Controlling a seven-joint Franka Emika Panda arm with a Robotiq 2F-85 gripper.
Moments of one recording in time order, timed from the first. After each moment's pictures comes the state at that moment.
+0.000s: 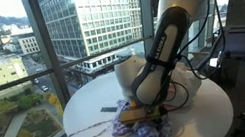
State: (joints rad) arm 0.50 0.52 0.03 -2.22 -0.22 2.60 1.35
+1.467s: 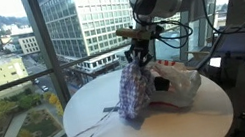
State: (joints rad) arm 0.21 0.02 0.11 -2.23 0.28 2.38 1.19
